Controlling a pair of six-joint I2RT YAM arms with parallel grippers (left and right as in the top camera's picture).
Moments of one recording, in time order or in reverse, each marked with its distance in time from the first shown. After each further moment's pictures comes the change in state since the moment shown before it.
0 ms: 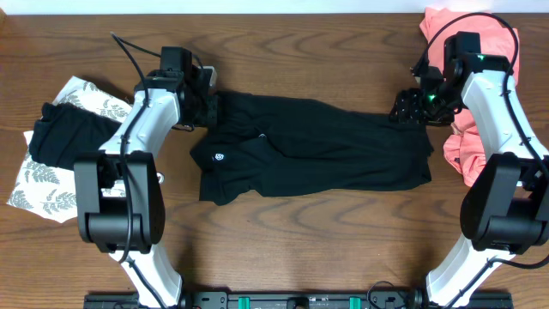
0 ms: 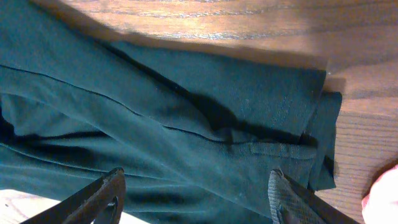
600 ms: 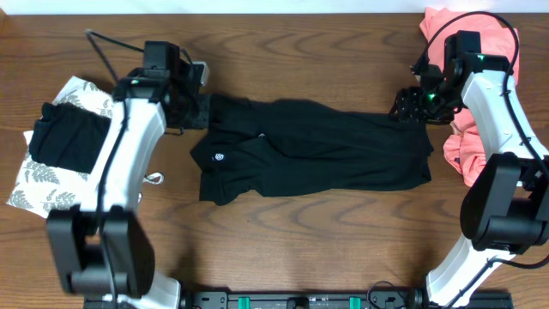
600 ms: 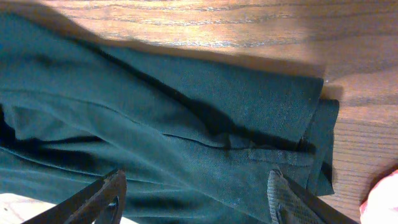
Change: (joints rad) left arm -0.001 -0.267 0.001 -0.227 -0.012 -0.002; right arm 0.000 0.000 0.000 0.018 -0.003 0.000
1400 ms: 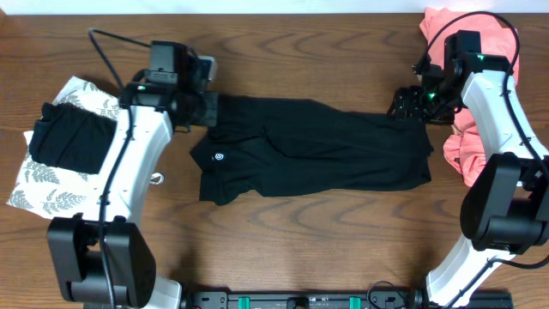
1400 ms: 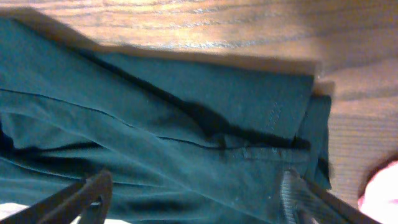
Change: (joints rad) left arm -0.069 -0.021 -0.027 0.116 -0.006 -0.007; right arm -0.002 0.000 0.000 0.001 0.021 0.055
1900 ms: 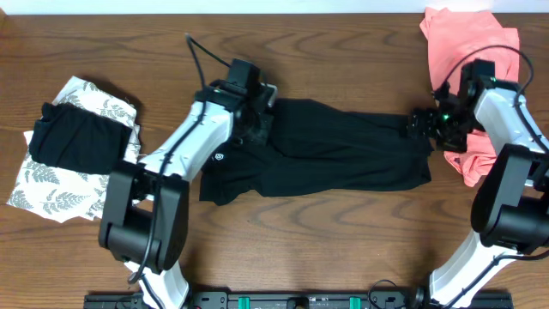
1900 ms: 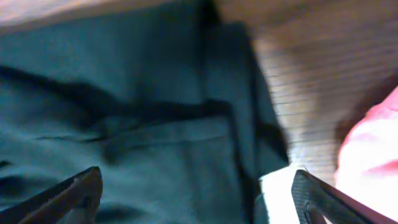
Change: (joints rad) left arm -0.241 0.223 -0.007 0.066 0.014 -0.039; right arm -0.135 0.025 -0.198 0.119 0.013 0.051
